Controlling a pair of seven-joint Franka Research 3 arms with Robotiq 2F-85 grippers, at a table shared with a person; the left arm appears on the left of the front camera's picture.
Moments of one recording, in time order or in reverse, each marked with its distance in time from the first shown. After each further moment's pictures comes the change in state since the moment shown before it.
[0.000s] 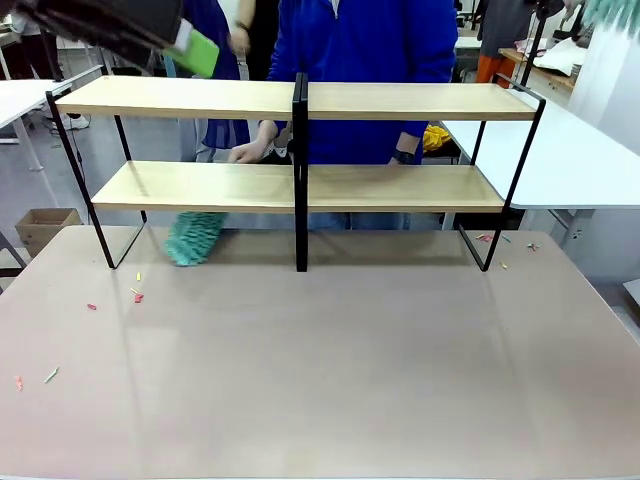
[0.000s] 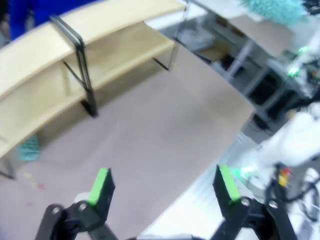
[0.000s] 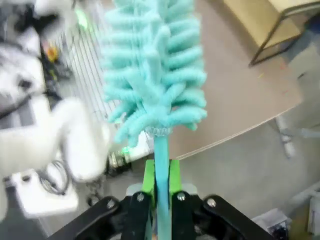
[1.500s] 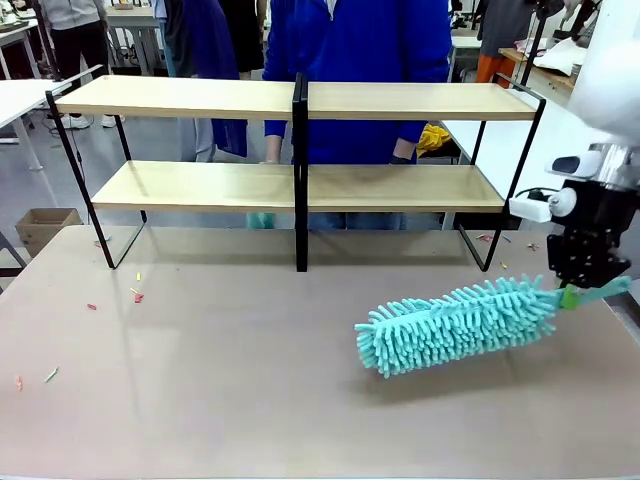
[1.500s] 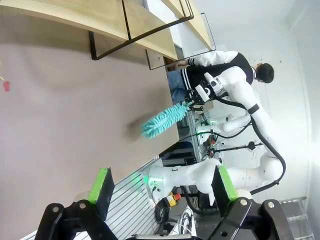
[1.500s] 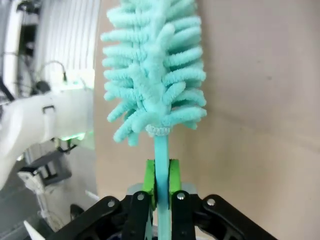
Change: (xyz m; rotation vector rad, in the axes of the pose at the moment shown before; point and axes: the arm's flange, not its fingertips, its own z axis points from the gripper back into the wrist) left arm -0.160 0.270 0.050 -0.355 -0.083 0.816; right arm 0.065 -0.122 -0.412 0.306 0.288 0.350
